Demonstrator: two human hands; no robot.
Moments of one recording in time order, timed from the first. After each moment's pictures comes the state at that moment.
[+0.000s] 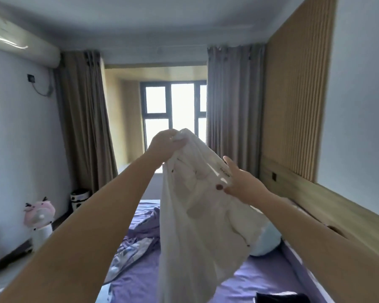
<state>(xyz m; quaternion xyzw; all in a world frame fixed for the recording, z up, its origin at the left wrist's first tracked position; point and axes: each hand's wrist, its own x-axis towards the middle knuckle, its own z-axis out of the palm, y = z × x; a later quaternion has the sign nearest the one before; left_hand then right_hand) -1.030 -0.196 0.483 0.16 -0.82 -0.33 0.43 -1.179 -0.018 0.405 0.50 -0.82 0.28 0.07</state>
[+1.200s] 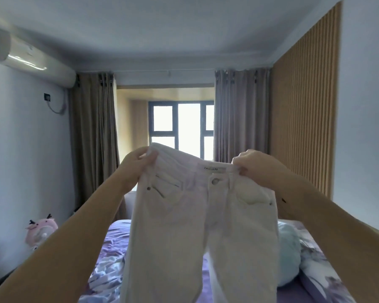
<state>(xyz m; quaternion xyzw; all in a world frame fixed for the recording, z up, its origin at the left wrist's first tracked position) -0.927 -0.280 0.488 0.11 -0.71 -0.53 0.45 -1.148 -0.049 0.504 0.59 -0.73 0.09 0.33</state>
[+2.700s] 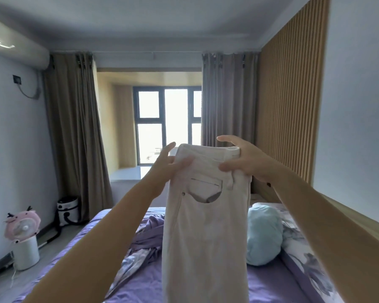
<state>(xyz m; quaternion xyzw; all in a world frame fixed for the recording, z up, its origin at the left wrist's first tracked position) -1.013 -0.232 0.449 0.09 -0.74 -0.57 0.34 -1.151 -0.046 0.487 0.55 -0.68 0.48 -0.07</state>
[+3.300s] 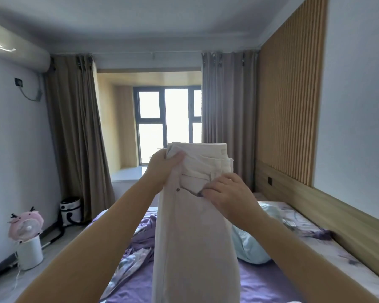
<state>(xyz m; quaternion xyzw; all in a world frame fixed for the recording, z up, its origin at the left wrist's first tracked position) -1.030 -0.221 0.453 0.16 -0.71 -0.53 0.44 -1.152 -0.056 0.390 0.62 -0.55 0.17 0.53</state>
